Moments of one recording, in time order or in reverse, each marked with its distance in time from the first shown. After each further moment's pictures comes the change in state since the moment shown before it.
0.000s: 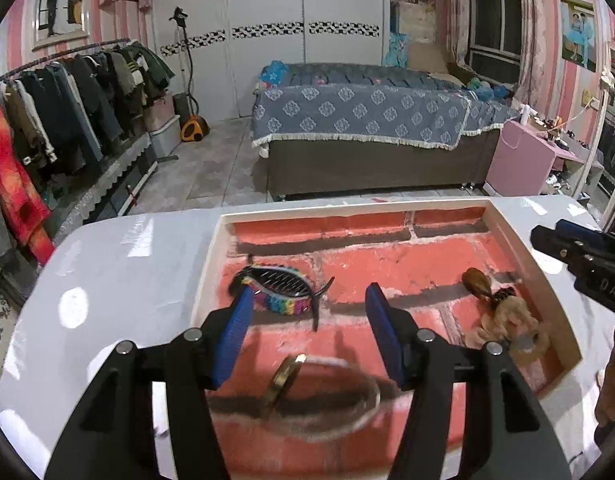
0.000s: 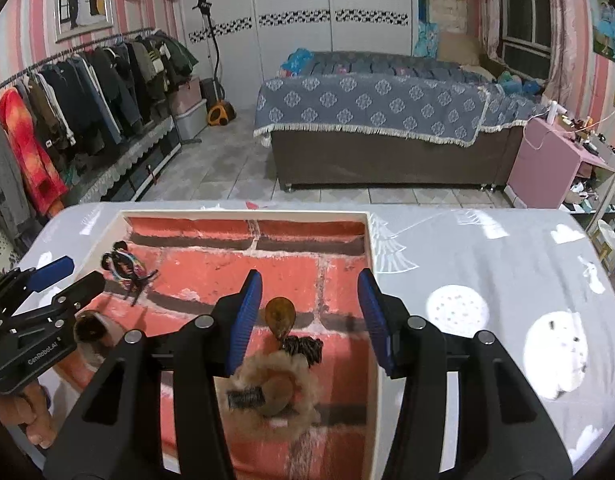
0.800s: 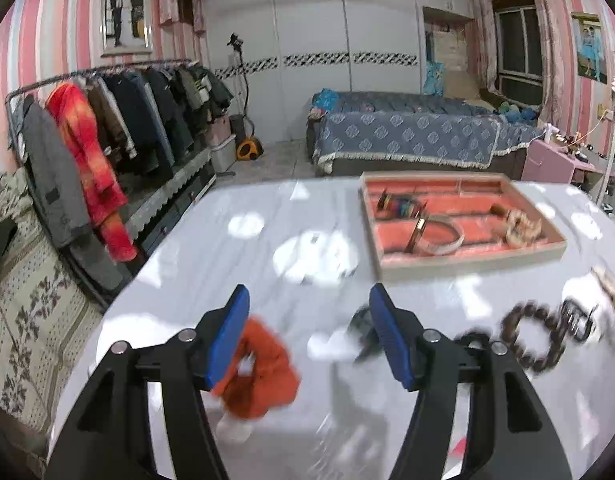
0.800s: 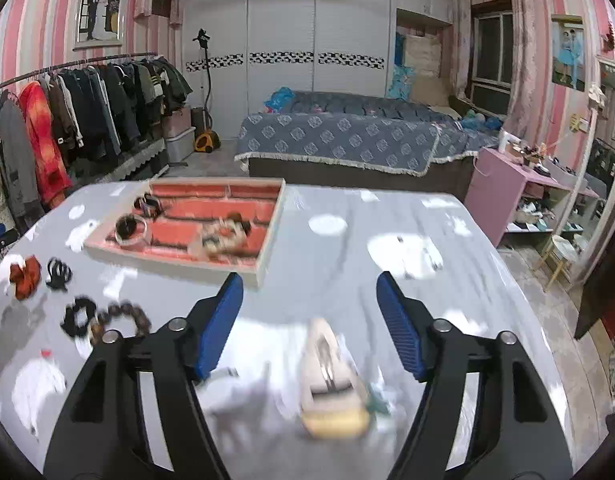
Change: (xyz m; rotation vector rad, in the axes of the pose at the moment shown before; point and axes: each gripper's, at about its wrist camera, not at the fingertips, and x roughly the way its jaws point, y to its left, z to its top) left arm -0.189 0.112 -0.143 -0.039 -0.096 0.156; right arm -0.220 -0.072 -0.143 -0.047 -0.141 -0.096
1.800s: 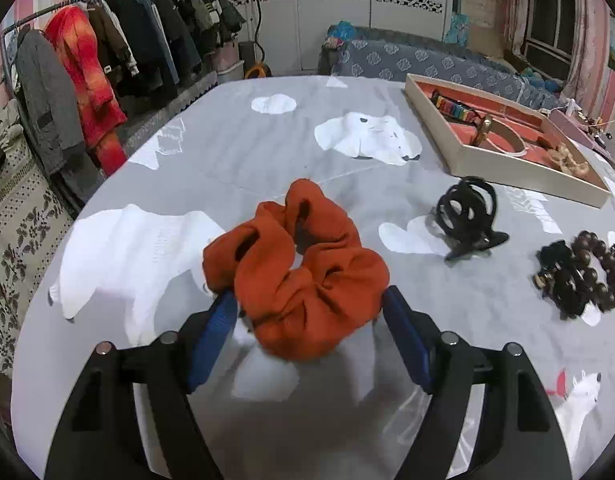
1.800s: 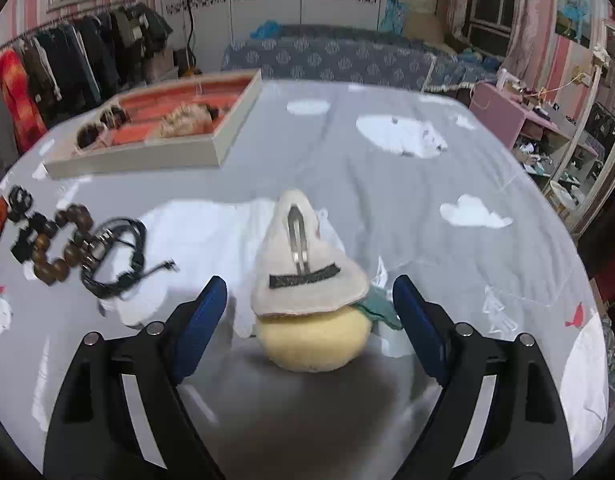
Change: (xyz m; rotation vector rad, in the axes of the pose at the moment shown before) left arm 0.070 0.045 -0.063 -0.083 0.257 -0.011; right arm 0.063 -0.017 -0.075 0.019 0.262 -0.030
